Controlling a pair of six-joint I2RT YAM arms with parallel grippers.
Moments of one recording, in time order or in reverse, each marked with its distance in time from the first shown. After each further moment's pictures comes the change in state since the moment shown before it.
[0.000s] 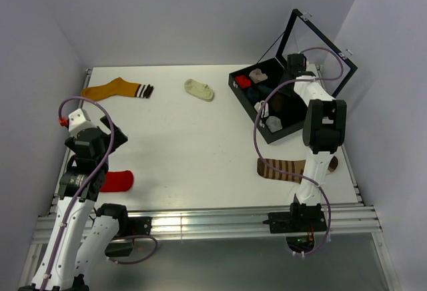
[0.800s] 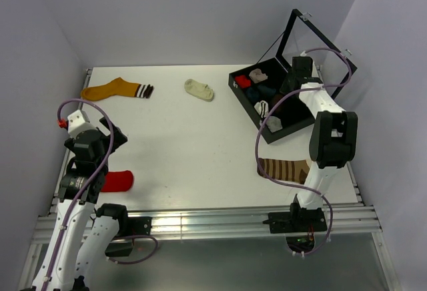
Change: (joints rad) left arm 0.000 -0.024 -0.015 0.015 0.000 0.000; right arm 0.002 -0.245 -0.225 0.101 -0.014 -0.018
